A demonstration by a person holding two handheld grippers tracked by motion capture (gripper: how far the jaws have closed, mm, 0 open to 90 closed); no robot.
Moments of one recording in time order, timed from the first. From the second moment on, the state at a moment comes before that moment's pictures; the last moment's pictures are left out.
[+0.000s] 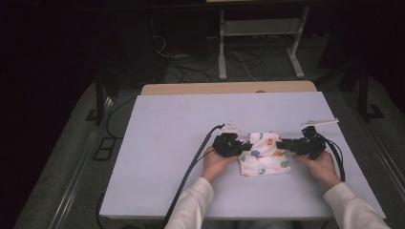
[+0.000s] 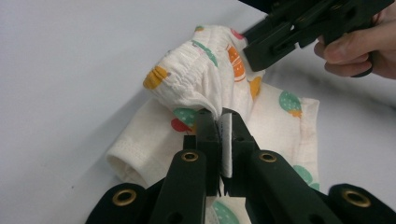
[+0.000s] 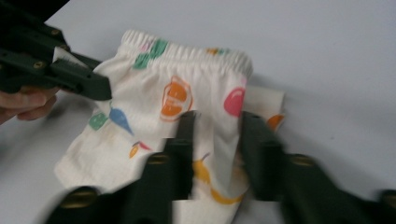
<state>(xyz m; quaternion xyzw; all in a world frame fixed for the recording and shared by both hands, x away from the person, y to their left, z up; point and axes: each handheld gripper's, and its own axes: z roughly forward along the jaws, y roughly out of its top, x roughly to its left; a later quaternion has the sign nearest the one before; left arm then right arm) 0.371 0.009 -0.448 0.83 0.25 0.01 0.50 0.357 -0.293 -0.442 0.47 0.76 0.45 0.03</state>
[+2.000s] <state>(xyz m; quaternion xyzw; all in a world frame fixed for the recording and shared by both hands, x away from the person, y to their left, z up) 0.366 0.006 -0.457 0.83 0.25 -0.02 0.50 0.446 -0.233 -0.425 0.43 0.83 0.32 -0.13</state>
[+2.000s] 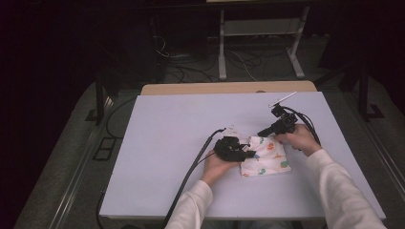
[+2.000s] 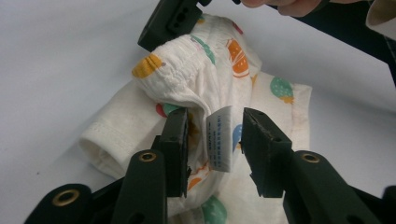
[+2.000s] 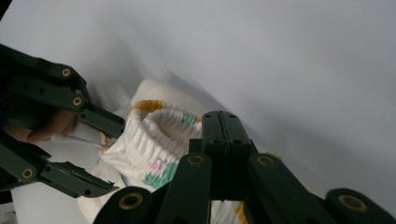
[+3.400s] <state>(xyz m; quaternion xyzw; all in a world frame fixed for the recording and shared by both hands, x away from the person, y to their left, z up) 0.365 0.039 -0.442 0.77 0.31 0.01 0.56 0.335 -0.217 -0.423 0.36 0.87 0.33 -0.10</state>
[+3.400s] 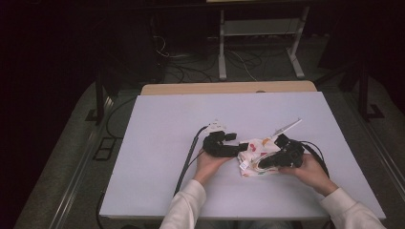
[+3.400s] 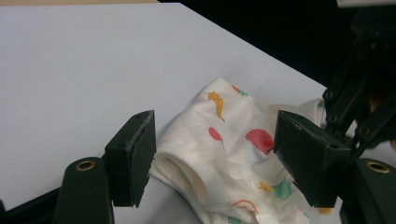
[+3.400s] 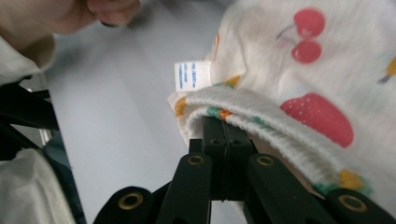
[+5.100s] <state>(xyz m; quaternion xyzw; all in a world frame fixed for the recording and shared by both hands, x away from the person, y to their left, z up) 0.368 0.041 -0.439 0.77 0.32 0.00 0.55 0.319 -0.262 -0.393 0.37 0.83 0.41 -0.03</state>
